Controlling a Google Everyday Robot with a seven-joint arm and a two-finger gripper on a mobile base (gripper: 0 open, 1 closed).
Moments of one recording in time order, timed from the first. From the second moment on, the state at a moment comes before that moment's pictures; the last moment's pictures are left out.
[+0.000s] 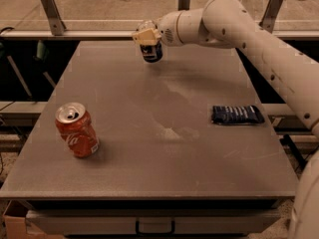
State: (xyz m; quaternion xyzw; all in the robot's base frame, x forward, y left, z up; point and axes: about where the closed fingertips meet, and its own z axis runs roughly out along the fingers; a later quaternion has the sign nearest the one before) arm 0.761 0.041 0.936 -0.40 0.70 0.25 0.53
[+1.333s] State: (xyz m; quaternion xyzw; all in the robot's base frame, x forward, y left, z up) arm 0.643 -0.136 0.934 -0.26 0.80 0.14 0.52
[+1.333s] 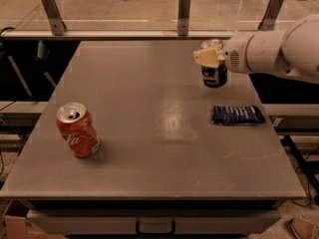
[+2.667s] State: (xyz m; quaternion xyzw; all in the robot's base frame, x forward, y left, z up) arm 0.605 -0.183 0.901 -0.24 0.80 0.16 0.52
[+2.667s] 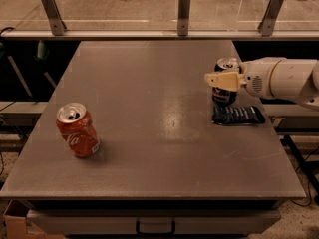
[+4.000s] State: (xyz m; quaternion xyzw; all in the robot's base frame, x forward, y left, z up) arm 0.526 -0.330 0.958 -0.27 0.75 0.06 0.60
